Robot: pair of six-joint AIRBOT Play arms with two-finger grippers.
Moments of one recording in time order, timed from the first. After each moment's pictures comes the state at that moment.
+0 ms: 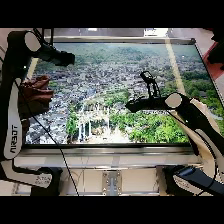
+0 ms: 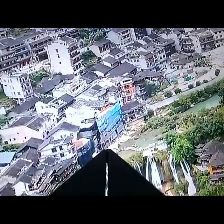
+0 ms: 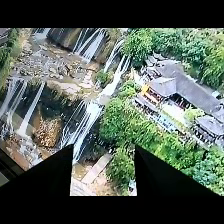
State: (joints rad) left arm -0.17 -1.55 1.89 1.45 -1.23 -1.50; right arm 0.33 -1.12 0.94 -0.94 0.82 1.14
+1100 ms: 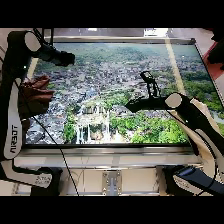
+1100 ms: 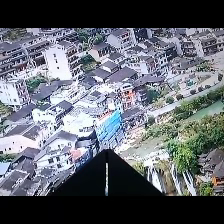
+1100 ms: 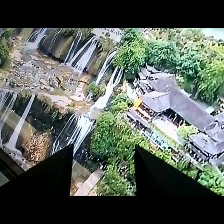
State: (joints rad) left arm -0.17 -1.55 1.89 1.45 -1.23 -1.50; right arm 0.33 -1.12 0.94 -0.94 0.82 1.14
